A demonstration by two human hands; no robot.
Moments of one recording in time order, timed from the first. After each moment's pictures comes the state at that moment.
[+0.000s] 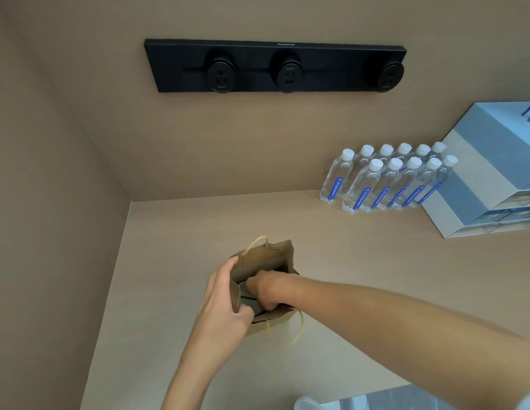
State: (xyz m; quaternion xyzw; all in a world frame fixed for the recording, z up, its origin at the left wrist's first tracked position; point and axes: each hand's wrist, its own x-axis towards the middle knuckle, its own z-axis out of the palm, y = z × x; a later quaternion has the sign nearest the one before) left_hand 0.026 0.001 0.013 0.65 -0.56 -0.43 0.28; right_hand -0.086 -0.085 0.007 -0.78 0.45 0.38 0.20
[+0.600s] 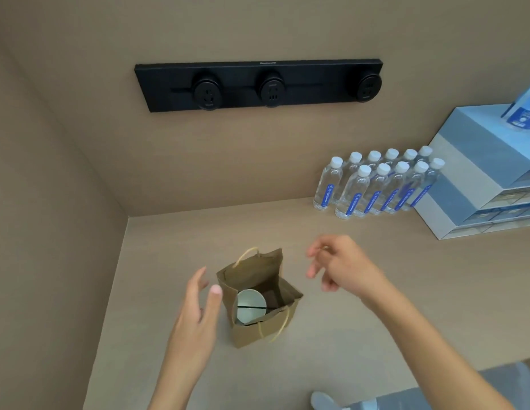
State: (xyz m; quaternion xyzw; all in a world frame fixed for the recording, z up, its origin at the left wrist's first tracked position) left_hand 0.040 0.010 0.022 0.67 -0.50 -0.43 0.35; right_hand -0.210 -0.055 0.092 -0.56 0.64 -0.21 0.47
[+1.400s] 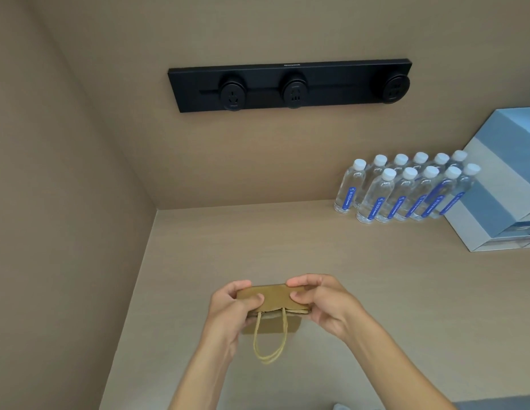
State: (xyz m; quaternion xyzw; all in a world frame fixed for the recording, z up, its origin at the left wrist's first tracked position) left_hand 0.004 -0.011 0.001 0.66 -0.22 -0.60 0.40; right_hand -0.177 -0.039 0.009 -0.21 0.56 -0.33 0.73
